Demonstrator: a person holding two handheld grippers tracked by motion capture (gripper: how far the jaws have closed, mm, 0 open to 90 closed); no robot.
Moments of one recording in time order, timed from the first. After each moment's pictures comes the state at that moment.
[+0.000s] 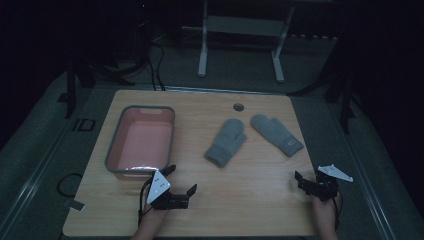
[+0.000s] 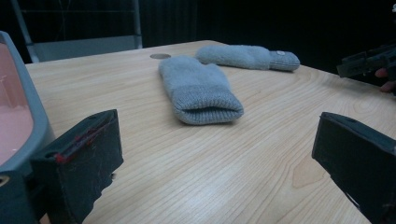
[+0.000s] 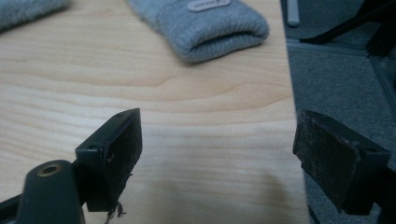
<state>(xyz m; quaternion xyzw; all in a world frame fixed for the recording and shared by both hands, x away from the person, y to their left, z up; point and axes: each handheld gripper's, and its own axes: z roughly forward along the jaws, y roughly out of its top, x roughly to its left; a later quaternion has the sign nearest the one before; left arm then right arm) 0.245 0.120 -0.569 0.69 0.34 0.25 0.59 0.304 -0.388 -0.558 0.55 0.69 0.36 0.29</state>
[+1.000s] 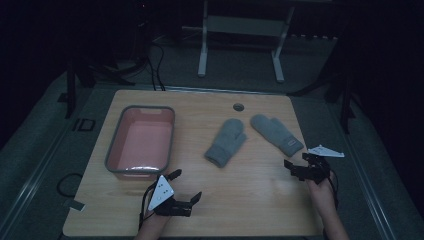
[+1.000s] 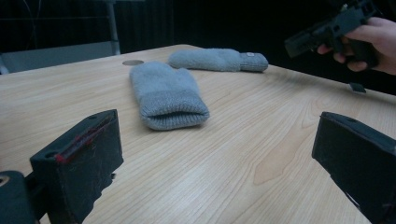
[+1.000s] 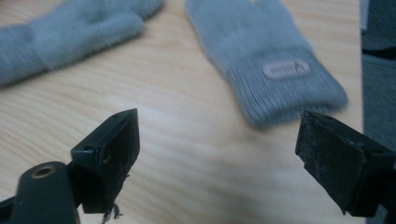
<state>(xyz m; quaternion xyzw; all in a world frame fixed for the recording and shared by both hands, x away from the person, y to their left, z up) 0.231 0.110 -0.564 0.70 0.30 0.23 0.60 0.344 -0.359 -0.514 0.49 0.75 0.38 0.22</state>
